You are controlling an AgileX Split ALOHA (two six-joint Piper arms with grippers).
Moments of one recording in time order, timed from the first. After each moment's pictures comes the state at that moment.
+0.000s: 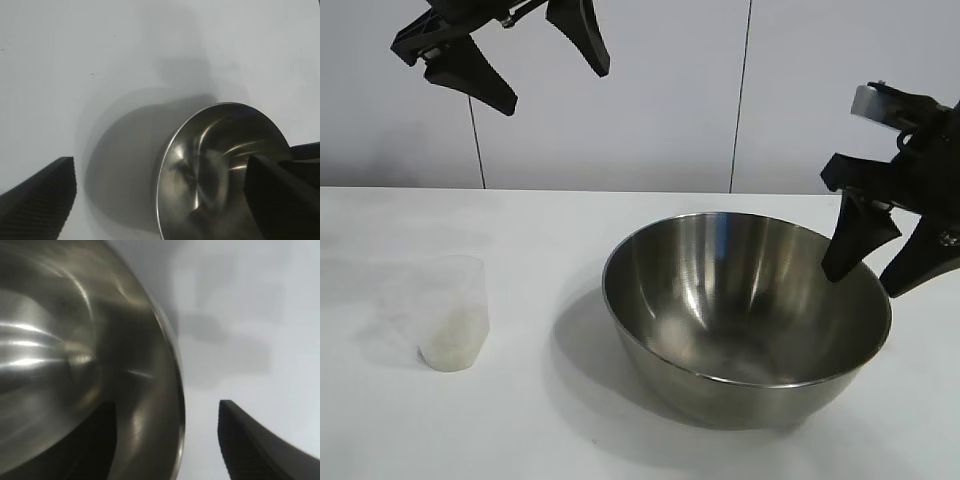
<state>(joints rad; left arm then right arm) -0.43 1.79 -1.53 -0.41 0.78 -0.02 0.04 1.74 -1.01 0.48 0.74 -0.36</state>
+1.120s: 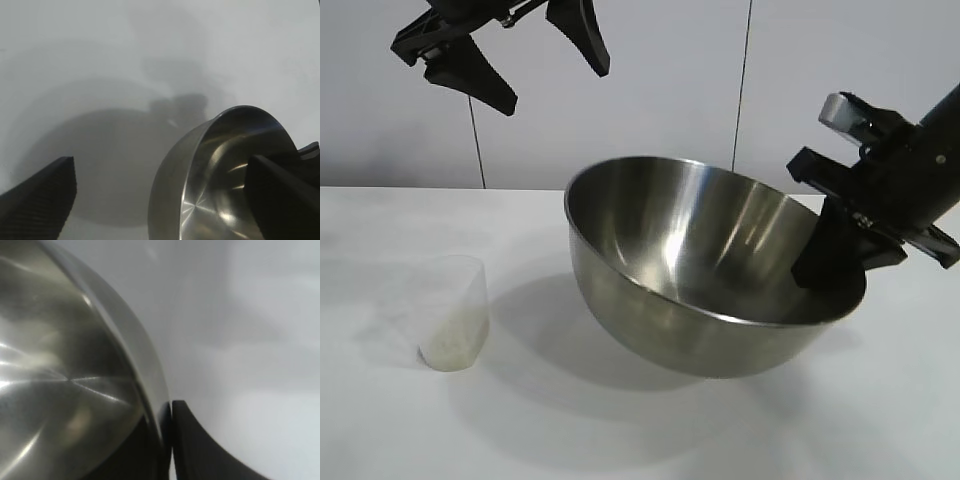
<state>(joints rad) -0.43 1.79 -1.53 -0.41 0.78 -0.02 0.05 1.78 -1.05 0.76 0.83 -0.58</state>
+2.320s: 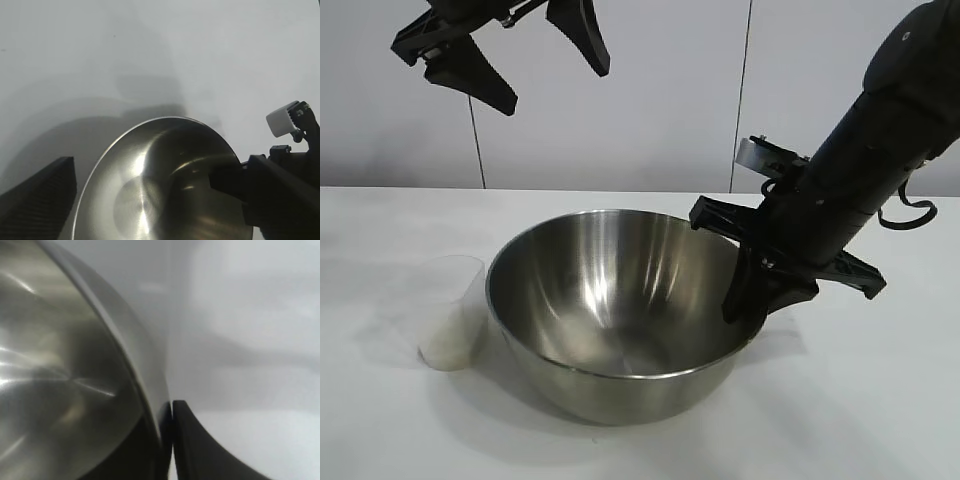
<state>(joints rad) -0.43 1.79 -1.53 -0.41 0.78 -0.02 0.28 1.91 -1.08 0.62 0.61 -0.23</state>
